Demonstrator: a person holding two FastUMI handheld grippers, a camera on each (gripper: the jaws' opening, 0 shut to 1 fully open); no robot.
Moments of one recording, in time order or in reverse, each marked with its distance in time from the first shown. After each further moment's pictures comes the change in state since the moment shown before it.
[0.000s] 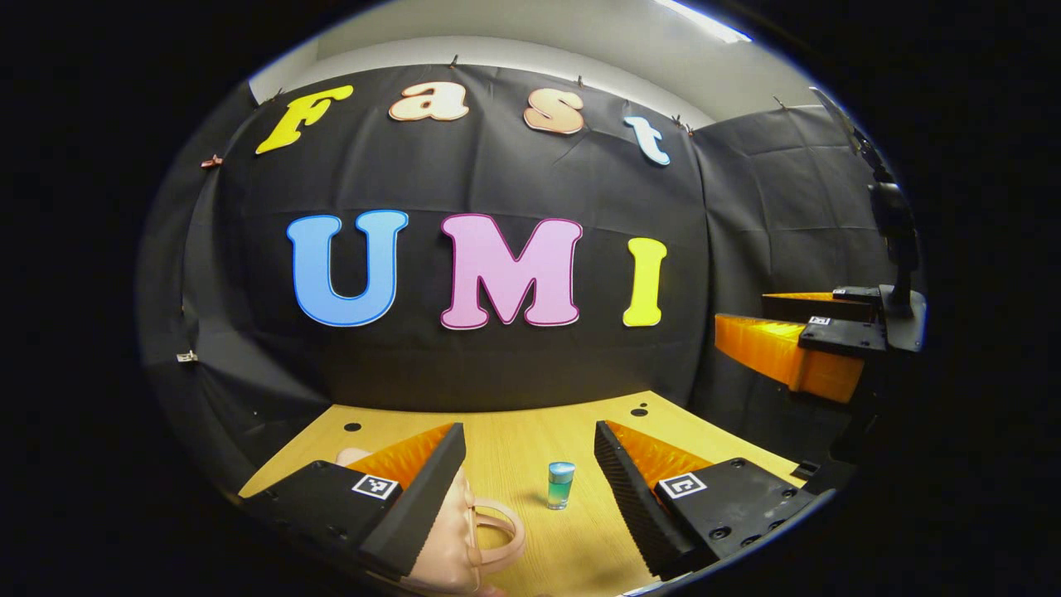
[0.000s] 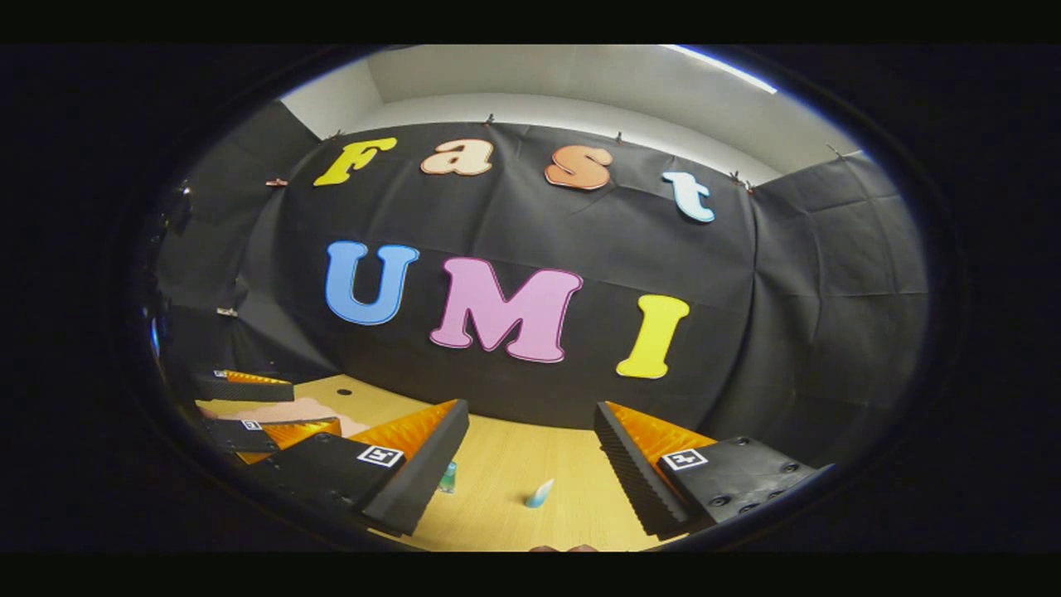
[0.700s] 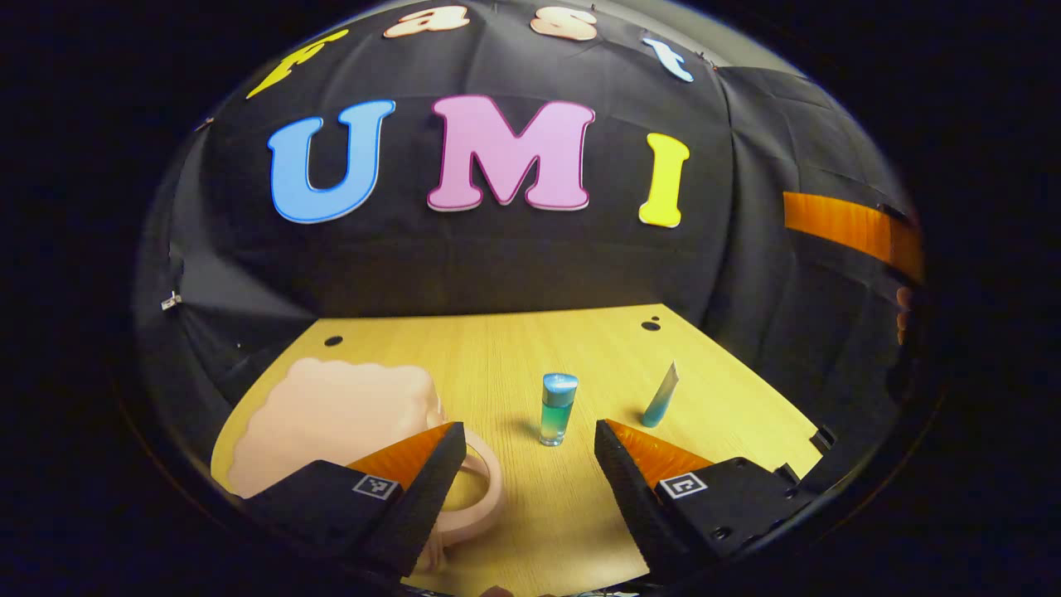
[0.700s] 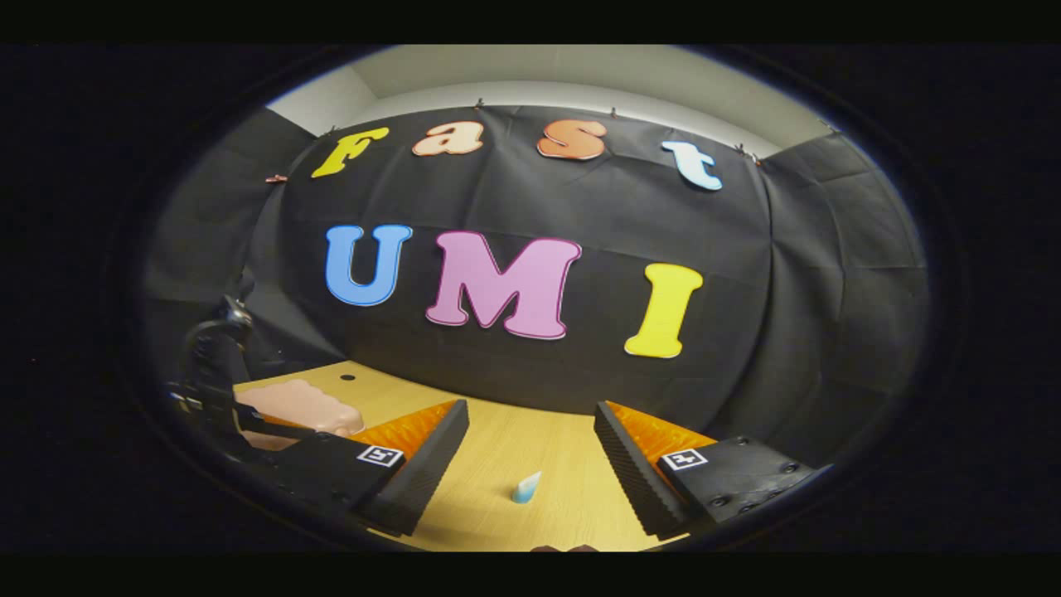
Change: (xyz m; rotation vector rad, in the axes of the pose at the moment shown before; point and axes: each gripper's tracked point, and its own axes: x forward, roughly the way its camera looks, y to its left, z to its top) left arm 0.064 -0.012 -0.160 -0.066 0.452 0.075; right arm 0.043 -0.047 -0.064 0.052 0.088 0.088
